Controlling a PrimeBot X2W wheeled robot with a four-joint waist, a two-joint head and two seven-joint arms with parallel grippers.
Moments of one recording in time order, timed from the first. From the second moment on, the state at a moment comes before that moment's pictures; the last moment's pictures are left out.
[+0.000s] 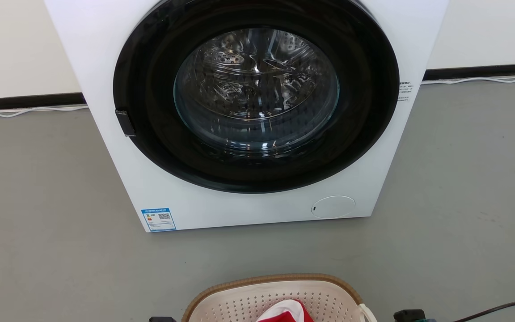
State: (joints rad) left arm -0.32 0.01 -0.67 1.27 -0.69 0.06 -0.17; right arm -0.34 -0.04 0.77 1.29 0.85 0.12 -0.15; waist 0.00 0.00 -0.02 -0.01
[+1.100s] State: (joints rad) left arm -0.52 0.02 -0.68 1.28 -0.72 0.08 -0.22; right arm -0.55 -0.04 0.75 1.30 0.87 0.12 -0.20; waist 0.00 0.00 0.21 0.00
